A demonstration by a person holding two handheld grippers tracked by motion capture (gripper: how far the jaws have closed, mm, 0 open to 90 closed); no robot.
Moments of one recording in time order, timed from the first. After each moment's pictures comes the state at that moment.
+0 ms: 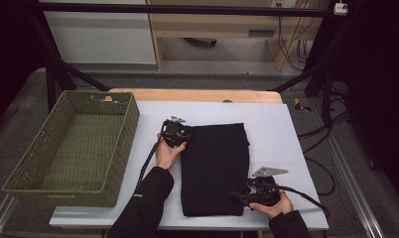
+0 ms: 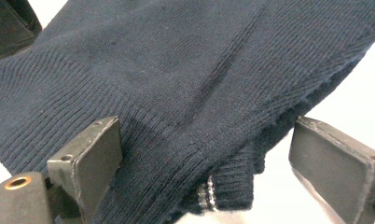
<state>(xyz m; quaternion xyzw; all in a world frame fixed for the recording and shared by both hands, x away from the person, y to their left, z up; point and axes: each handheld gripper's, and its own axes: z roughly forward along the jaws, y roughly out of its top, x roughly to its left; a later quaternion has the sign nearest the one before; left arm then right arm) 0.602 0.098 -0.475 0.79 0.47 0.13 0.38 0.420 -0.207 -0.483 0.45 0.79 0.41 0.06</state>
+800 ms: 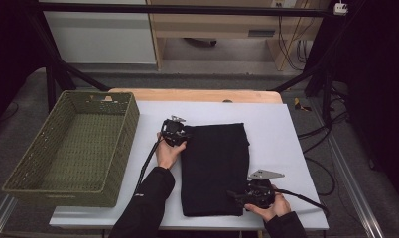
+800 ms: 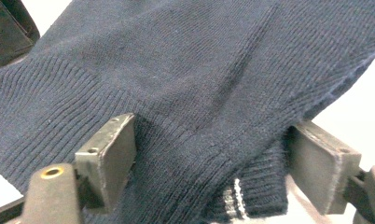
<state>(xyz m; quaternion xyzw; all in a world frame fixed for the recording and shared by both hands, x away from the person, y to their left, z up) 0.603 0.096 -0.471 0.79 0.47 0.13 0.37 0.411 -0.193 -0.483 0.47 0.78 0.41 0.08</state>
